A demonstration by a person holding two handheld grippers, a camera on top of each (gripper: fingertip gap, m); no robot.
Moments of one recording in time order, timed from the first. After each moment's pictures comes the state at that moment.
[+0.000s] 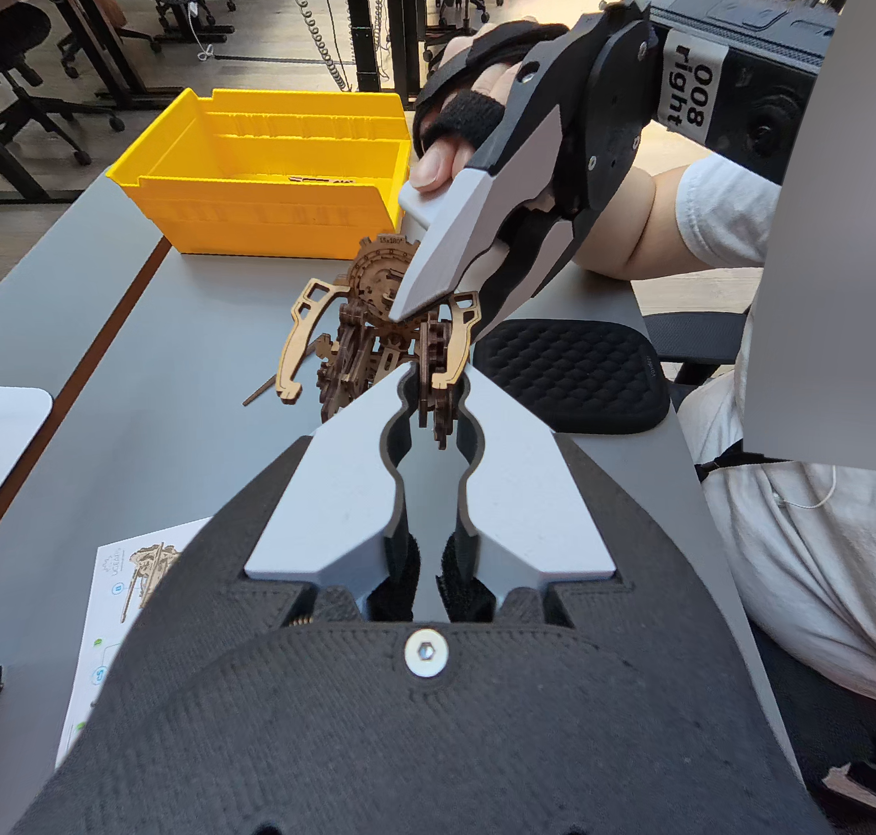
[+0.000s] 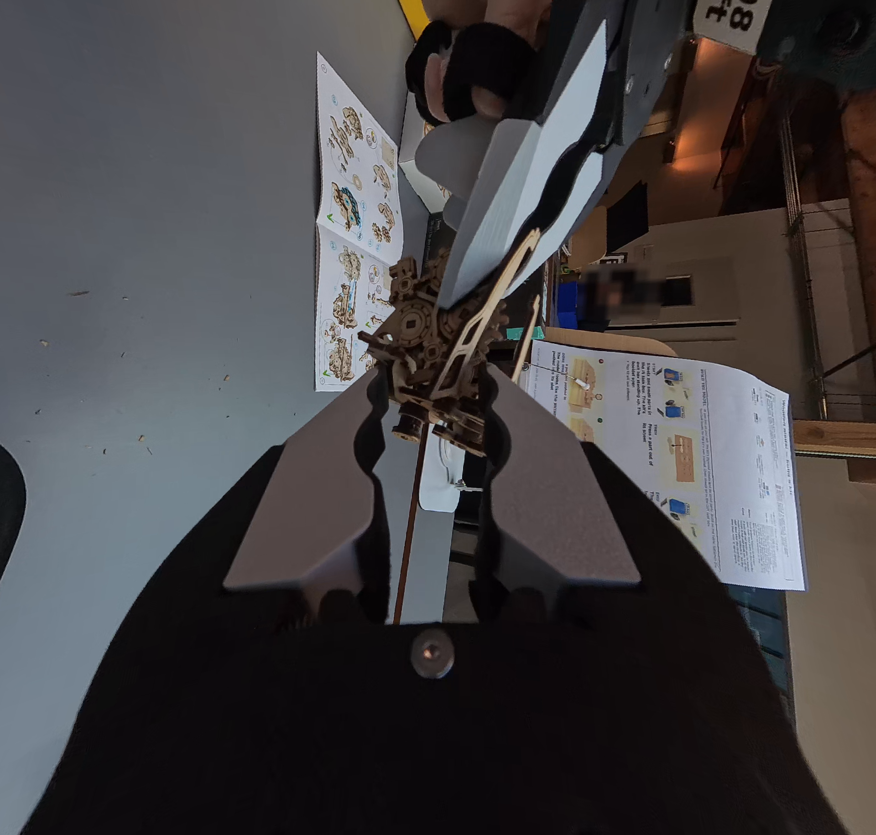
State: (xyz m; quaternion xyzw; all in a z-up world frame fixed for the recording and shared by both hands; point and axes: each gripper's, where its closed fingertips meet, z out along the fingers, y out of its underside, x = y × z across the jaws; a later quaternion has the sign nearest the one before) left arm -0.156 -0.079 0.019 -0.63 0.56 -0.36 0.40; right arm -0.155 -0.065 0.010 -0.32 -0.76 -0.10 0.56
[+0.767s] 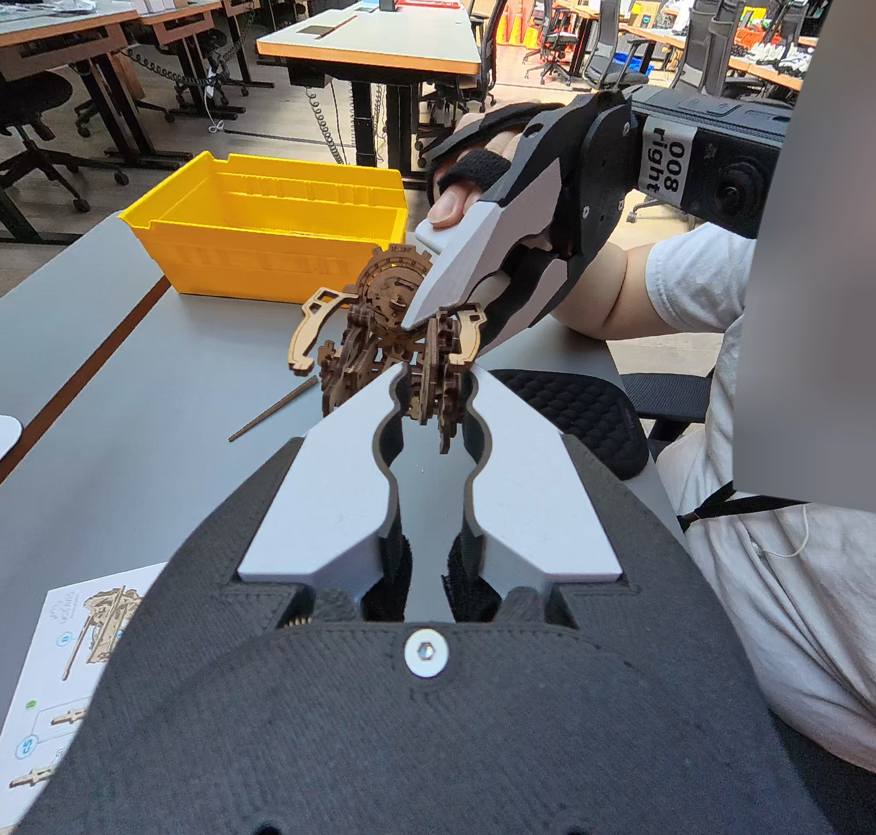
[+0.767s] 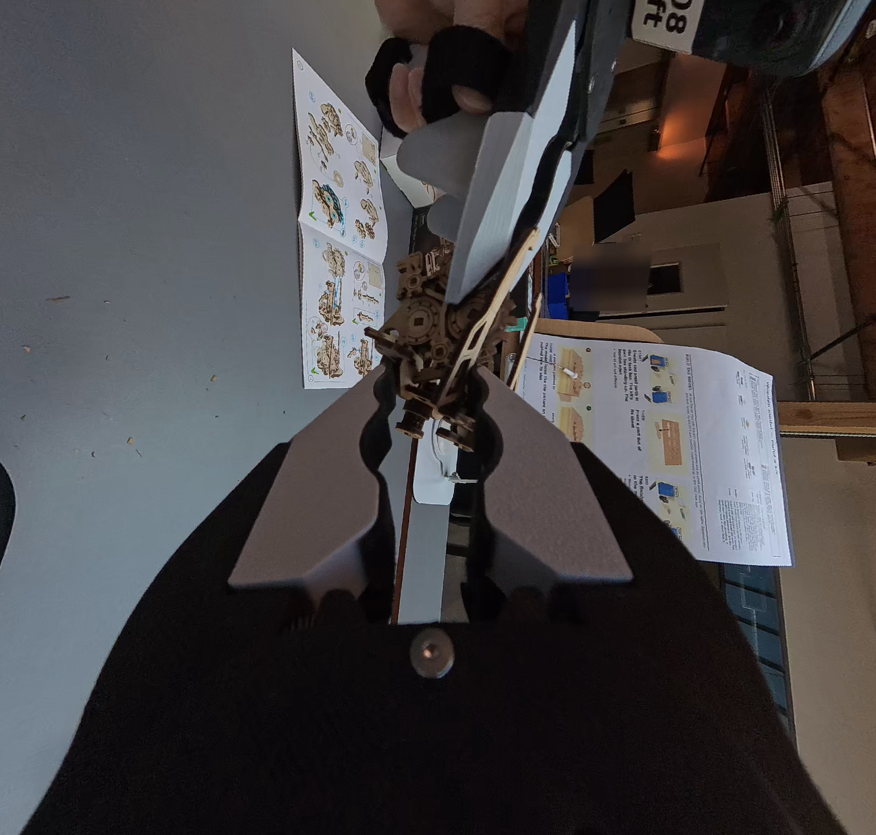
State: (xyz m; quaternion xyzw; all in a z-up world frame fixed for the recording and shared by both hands) left arm -0.154 -0.075 0.034 -0.61 0.52 -0.42 0.43; right arm -0.151 -0.063 0.020 -0.33 -0.74 -0.11 0.57
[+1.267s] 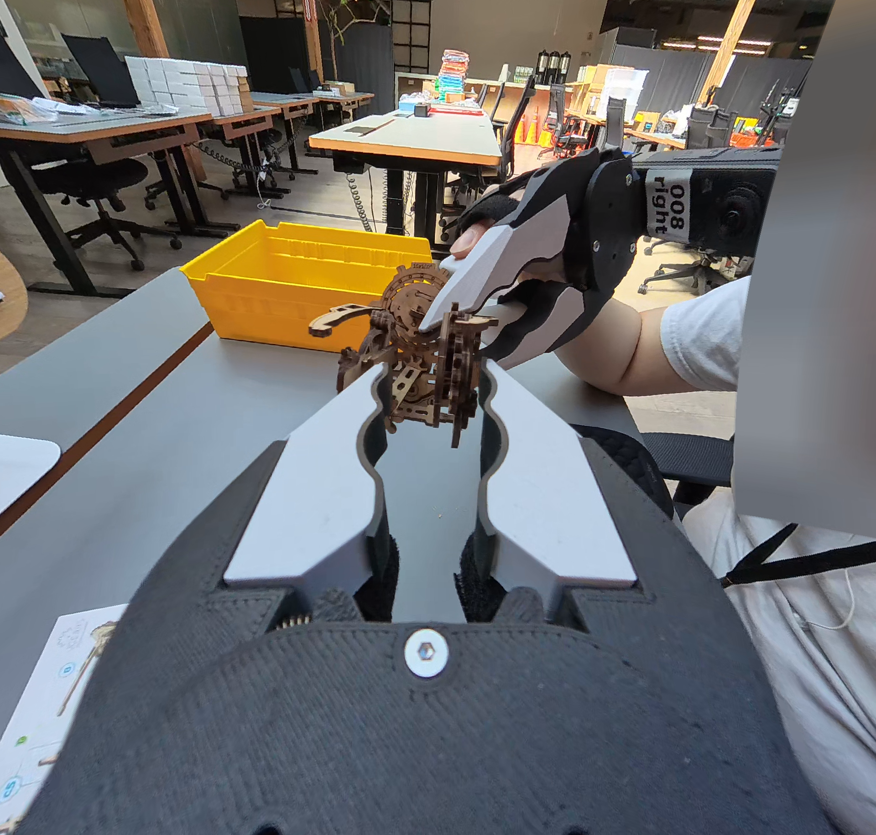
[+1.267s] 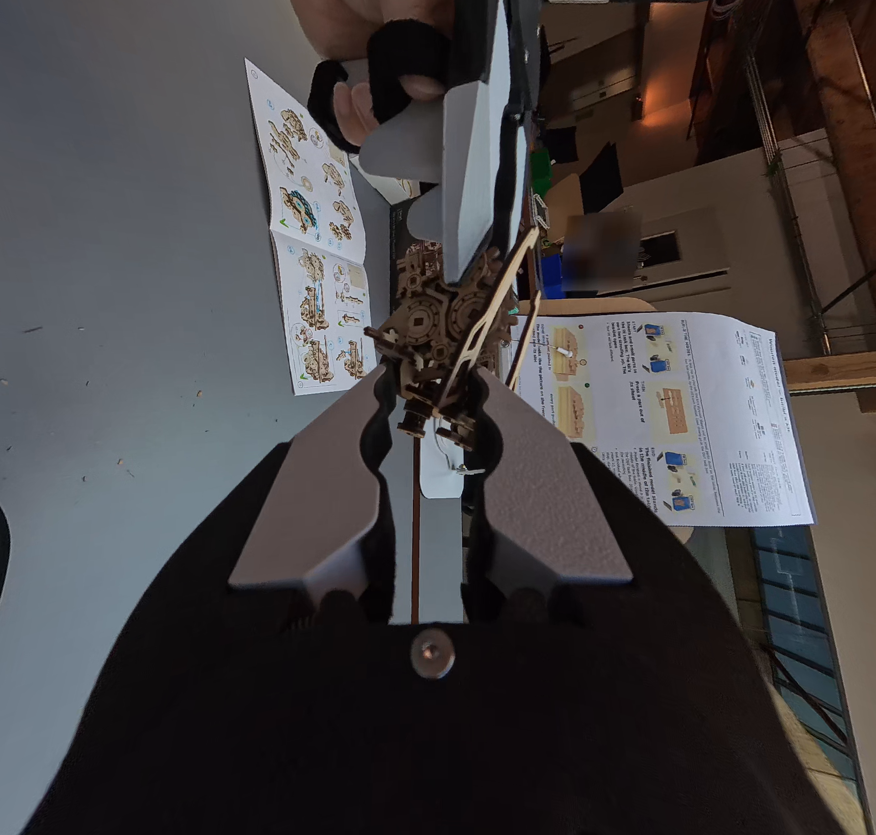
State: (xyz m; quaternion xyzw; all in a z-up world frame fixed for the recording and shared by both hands) left arm -0.158 -0.059 0.050 -0.59 0.47 -0.45 0.49; right arm -0.146 -0.054 0.033 -0.37 -0.71 -0.09 0.59
